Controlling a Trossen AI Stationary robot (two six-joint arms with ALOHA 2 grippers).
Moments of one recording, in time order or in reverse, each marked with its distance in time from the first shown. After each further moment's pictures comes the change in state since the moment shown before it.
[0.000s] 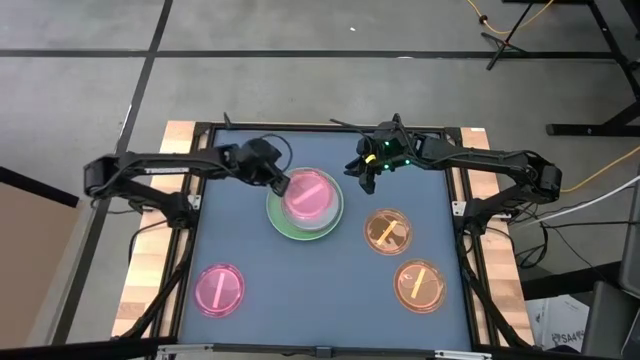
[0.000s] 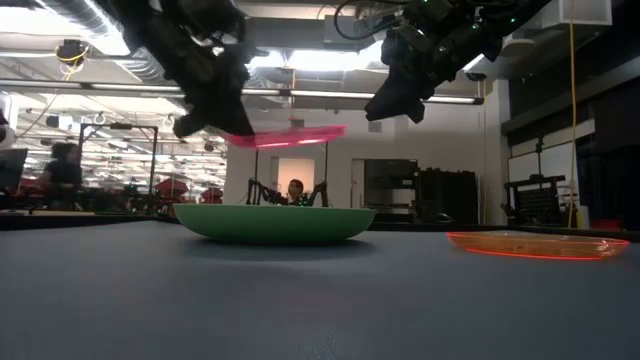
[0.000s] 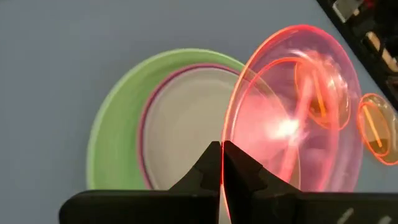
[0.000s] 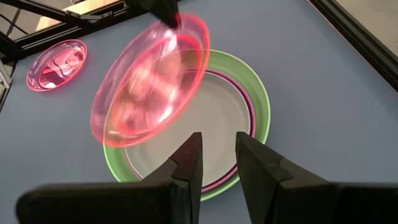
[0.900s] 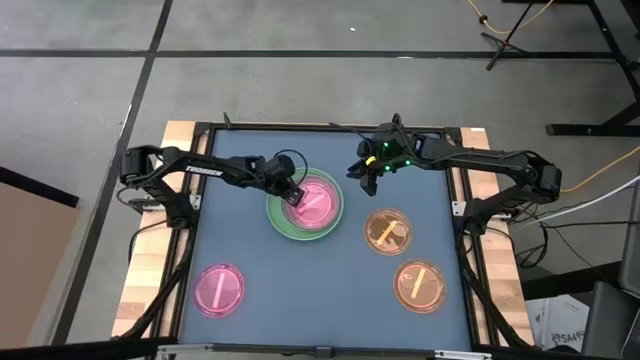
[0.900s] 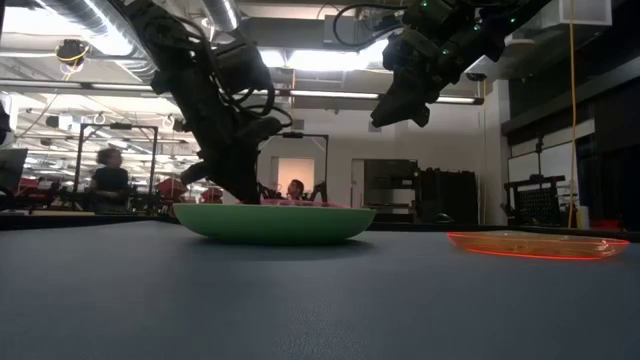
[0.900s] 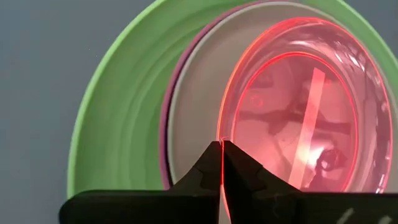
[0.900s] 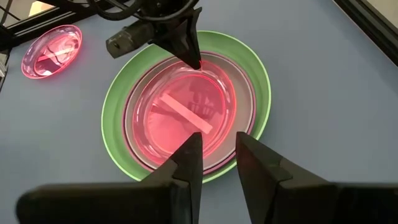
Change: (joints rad) left arm -0.039 0.318 0.000 0.101 -0.096 -0.028; right arm 0.000 0.000 0.000 -0.059 0.000 -0.001
